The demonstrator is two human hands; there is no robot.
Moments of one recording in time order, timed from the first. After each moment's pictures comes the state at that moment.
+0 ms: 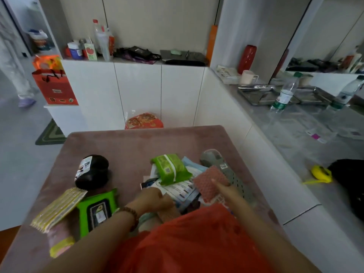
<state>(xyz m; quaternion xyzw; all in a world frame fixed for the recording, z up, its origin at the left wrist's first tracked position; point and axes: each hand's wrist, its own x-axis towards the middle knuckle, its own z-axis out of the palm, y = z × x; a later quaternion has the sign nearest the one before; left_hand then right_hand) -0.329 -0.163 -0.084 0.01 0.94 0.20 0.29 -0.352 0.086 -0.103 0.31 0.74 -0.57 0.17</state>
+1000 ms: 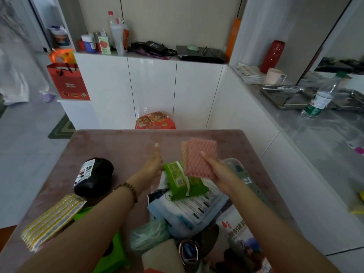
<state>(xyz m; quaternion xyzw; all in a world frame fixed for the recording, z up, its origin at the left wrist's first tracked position) -0.423 -0.181 -0.060 -0.17 0.69 0.69 0.13 -0.451 0.004 -0.067 0.15 0.59 -0.77 0.21</state>
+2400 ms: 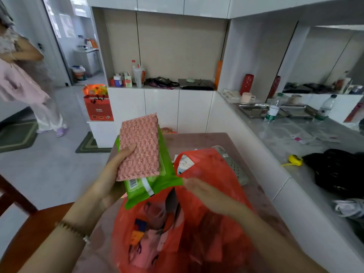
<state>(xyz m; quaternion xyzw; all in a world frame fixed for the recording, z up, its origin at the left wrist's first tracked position) -0.021 -0.247 0.142 -0.06 0.50 0.86 0.05 -0.050 -0.014 0.097 -0.19 0.83 -0.48 0.20</state>
